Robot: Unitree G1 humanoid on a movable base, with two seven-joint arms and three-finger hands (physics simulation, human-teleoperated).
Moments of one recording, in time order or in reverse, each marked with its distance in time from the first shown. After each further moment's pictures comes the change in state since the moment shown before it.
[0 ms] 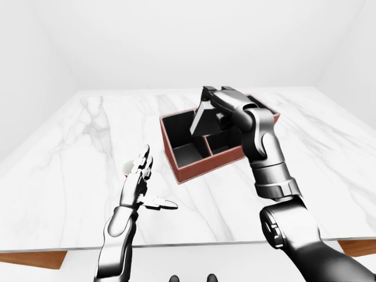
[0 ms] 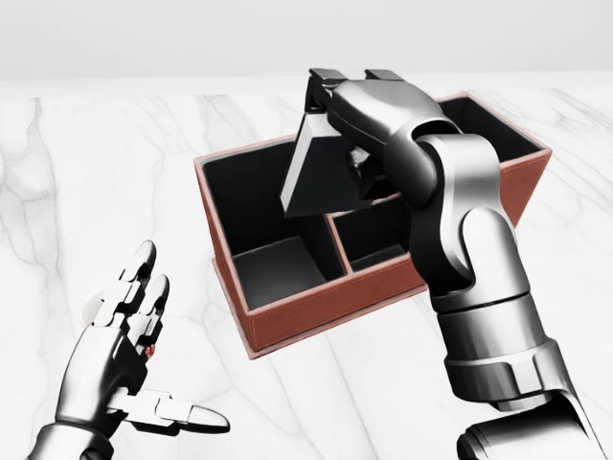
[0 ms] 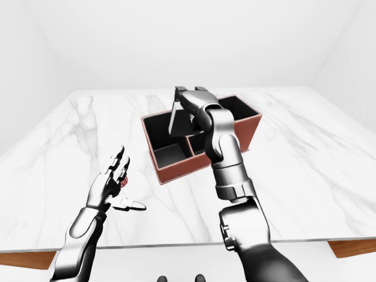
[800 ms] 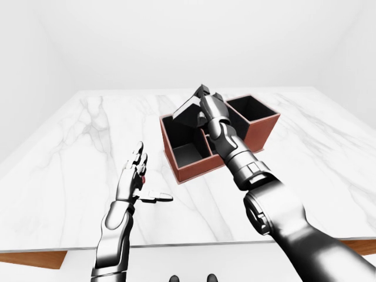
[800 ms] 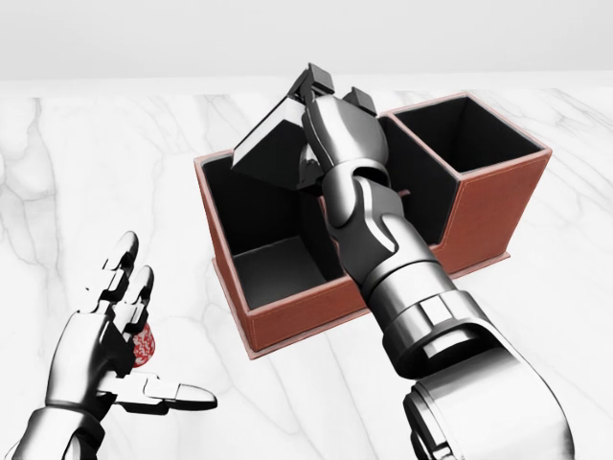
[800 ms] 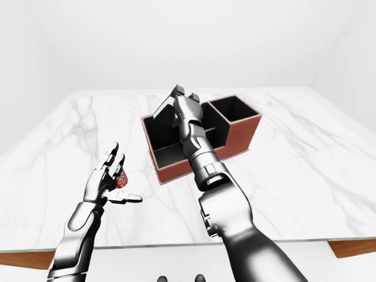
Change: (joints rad) left arm -0.067 0.021 0.044 0.074 -0.034 0.000 0.028; right arm -0.246 0.126 0.052 0.816 0.422 0.000 -0.903
